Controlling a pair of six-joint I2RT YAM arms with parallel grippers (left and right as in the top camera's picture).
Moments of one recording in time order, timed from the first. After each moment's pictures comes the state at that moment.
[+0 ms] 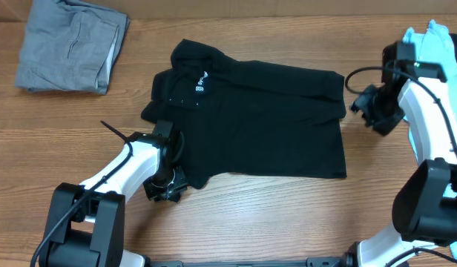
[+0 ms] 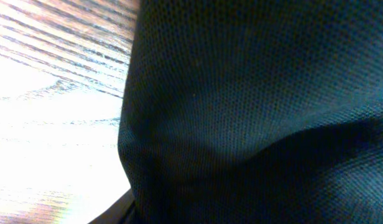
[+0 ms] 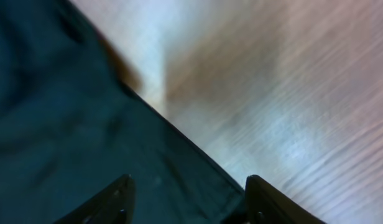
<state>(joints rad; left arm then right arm) -0.24 1.65 0.82 -0.89 0.09 -0.64 -0.15 1.82 1.44 -1.14 0.02 0.64</state>
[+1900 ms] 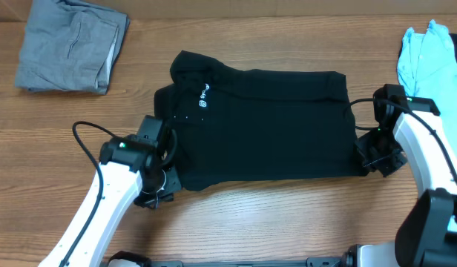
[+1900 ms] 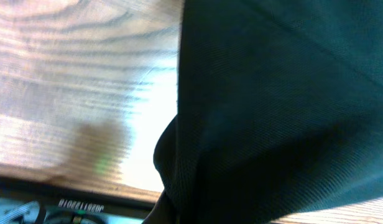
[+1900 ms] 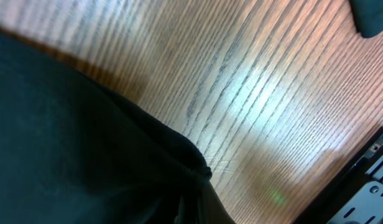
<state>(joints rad) -0.28 1.29 0.95 -1.23 0.08 -0.63 -0.15 1.62 1.16 -1.24 0.15 0.90</state>
